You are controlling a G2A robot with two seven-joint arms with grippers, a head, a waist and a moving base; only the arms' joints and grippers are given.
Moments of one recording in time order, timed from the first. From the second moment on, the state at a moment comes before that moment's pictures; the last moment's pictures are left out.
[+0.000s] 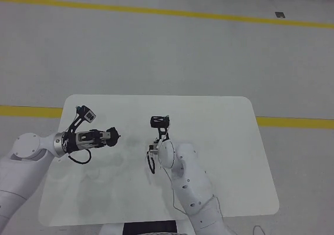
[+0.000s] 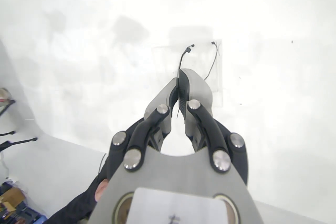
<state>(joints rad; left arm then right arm) 1.32 -0.95 -1.26 -1.38 -0.73 -0.34 -1.27 -1.40 -1.71 1.15 -1.67 -1.46 0.32 1.22</state>
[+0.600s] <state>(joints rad) 1.32 -0.95 -1.26 -1.38 -0.73 -0.34 -1.27 -1.53 -1.70 1.26 -1.80 -1.14 0.16 1.02</state>
